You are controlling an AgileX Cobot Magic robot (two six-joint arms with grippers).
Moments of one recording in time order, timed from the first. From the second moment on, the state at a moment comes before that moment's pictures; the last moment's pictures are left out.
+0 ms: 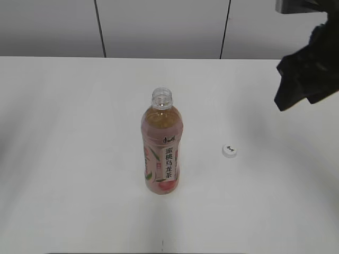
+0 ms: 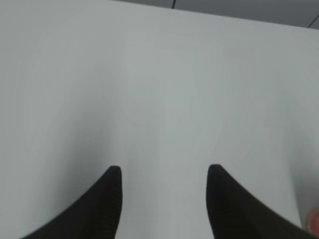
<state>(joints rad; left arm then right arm) 0.04 0.91 -0.73 -0.19 0.57 -0.01 0.31 1.53 -1.26 0.15 1.11 -0.17</state>
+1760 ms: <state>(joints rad) -0.02 0.09 -0.56 0.02 1.03 0.00 0.31 0.20 -0.51 -0.03 1.11 -0.02</state>
